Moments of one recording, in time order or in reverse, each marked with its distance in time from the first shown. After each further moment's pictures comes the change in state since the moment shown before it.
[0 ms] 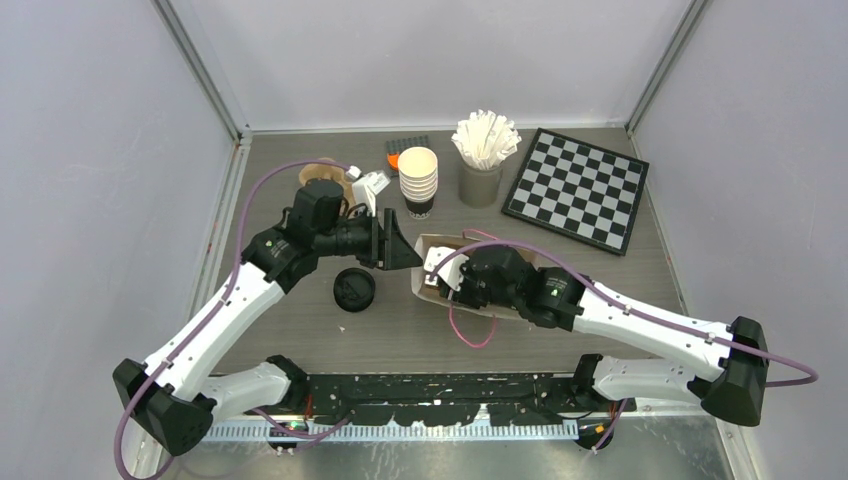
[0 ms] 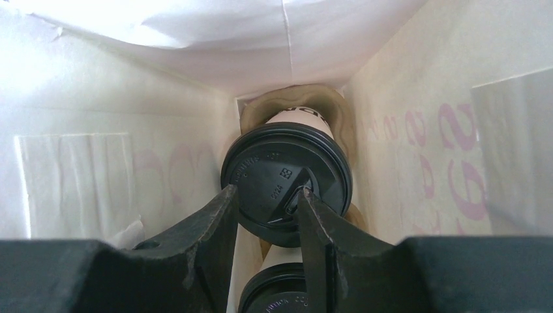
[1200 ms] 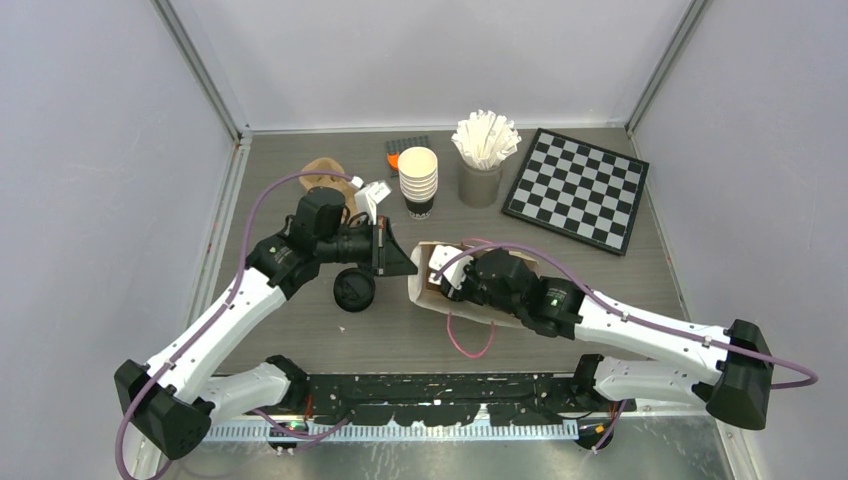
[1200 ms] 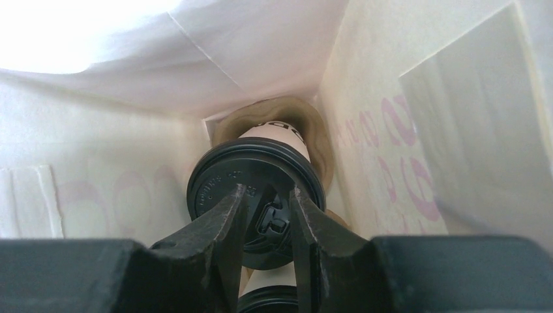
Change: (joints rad) left arm 0.000 -0.021 -0.084 0.043 0.049 -0.053; right arm 0.006 -0.039 -0.120 0.197 0.089 0.025
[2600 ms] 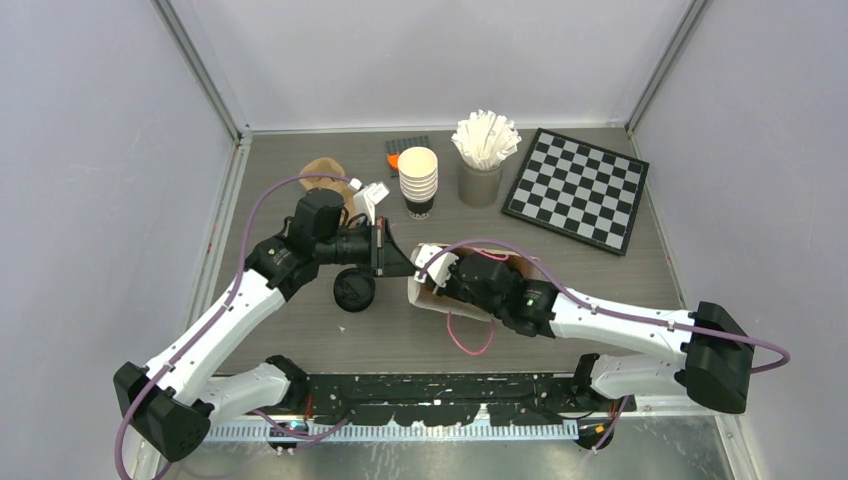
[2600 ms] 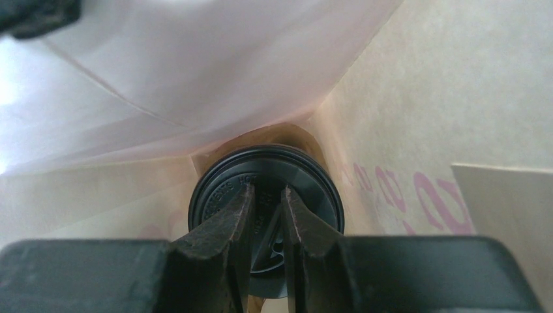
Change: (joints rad) left arm 0.000 -0.011 -0.013 0.007 0.021 -0.040; right arm 0.007 0.138 -0.044 0.225 0.069 0.000
